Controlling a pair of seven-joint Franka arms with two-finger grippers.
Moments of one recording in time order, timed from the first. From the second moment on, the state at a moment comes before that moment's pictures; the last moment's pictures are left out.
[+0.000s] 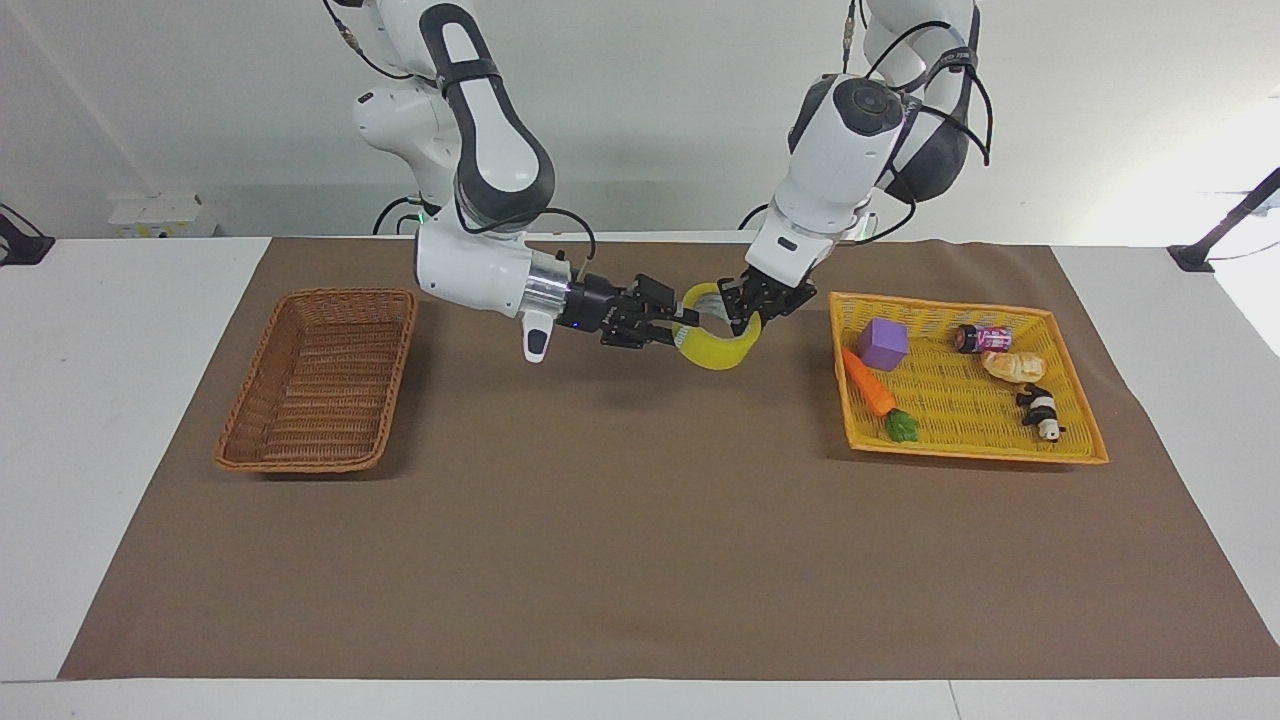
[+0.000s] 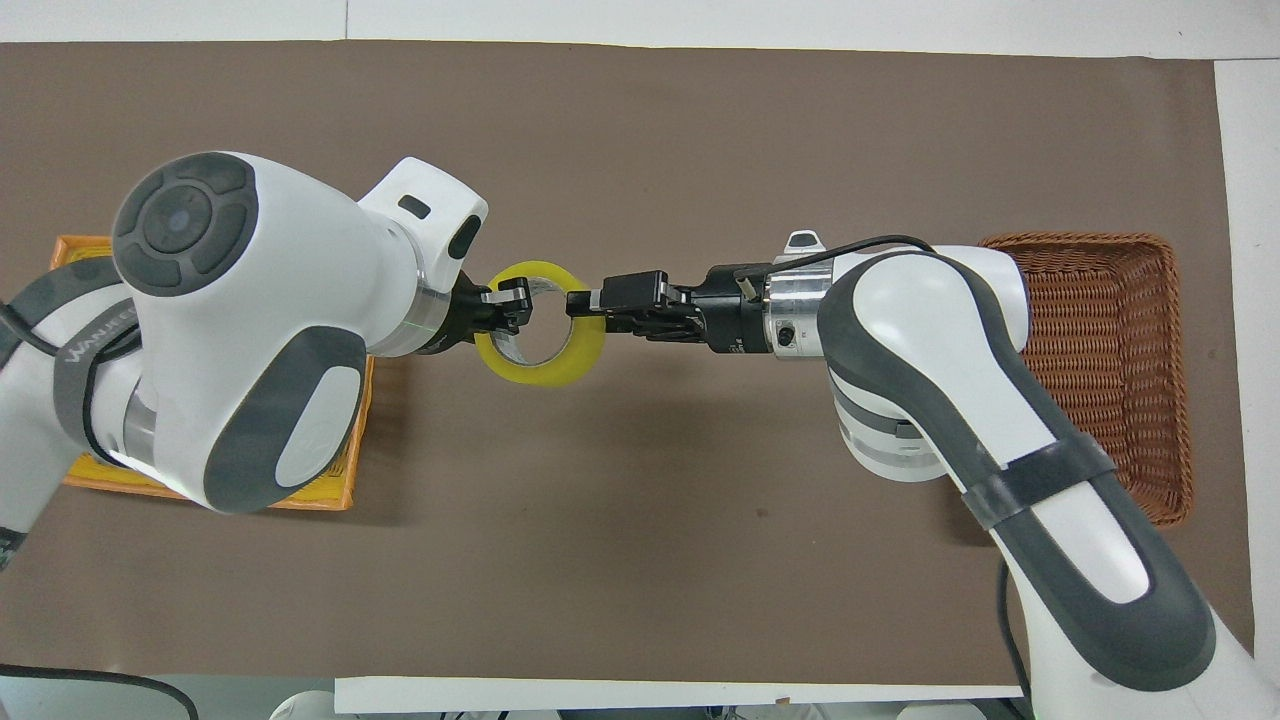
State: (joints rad) left arm -0.47 0.03 -0.10 -1.83 -0.17 1.96 -0.62; right arm 0.62 0.15 -0.20 -2.02 1.52 2.14 -0.38
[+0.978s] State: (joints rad) left arm 0.16 -0.01 -0.06 -1.76 -0.17 1.75 -0.06; right arm 0.40 0.09 -0.21 -2.02 1.23 1.85 -0.35
